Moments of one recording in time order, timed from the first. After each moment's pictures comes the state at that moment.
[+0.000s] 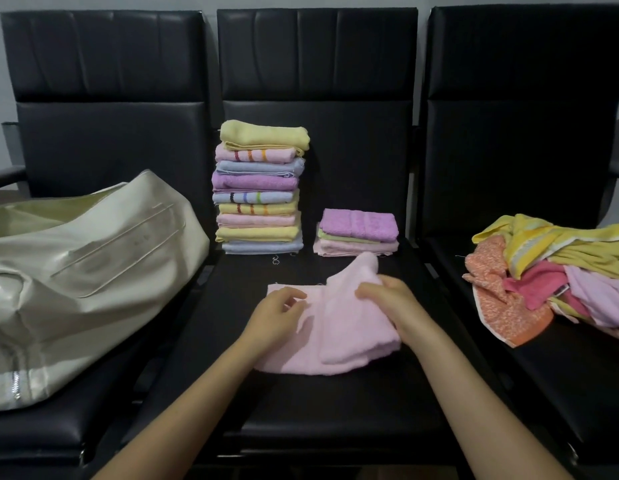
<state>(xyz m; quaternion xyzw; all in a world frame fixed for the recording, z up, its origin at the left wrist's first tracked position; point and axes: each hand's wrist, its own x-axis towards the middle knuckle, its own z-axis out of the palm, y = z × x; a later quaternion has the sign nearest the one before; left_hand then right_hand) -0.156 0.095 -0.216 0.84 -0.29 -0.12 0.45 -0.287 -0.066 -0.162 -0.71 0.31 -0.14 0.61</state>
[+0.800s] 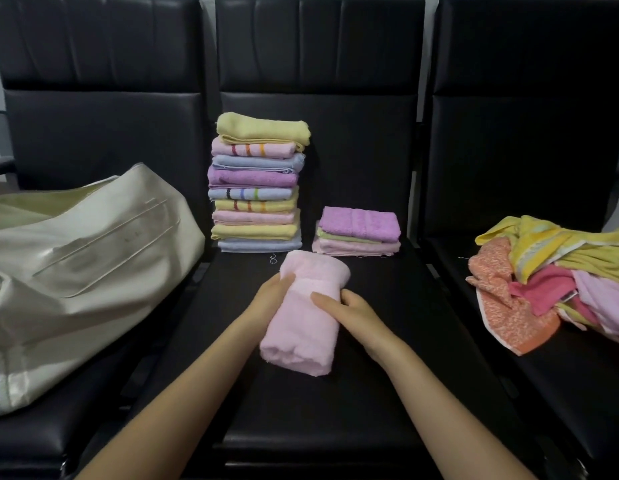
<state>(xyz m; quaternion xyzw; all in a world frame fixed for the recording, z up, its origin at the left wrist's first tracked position) -0.131 0.073 -0.198 0.70 -0.16 -0.28 0.64 -0.249 -0.048 -0.204 -0.73 0.24 -0.06 0.63</state>
